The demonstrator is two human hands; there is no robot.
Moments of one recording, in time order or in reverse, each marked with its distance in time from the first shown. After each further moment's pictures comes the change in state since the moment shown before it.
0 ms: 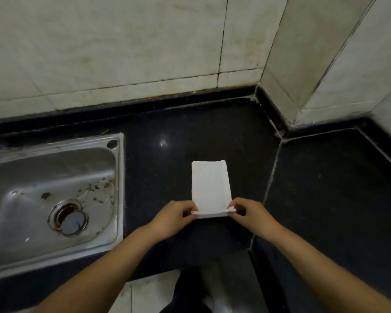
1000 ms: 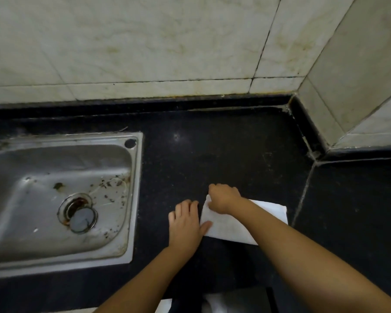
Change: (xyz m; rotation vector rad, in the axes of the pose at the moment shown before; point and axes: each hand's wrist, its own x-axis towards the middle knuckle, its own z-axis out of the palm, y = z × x) left_hand 0.026 -0.017 0.028 0.459 0.387 -0.360; right_hand 0.145 -0.099 0.044 -0.800 -0.241 0.122
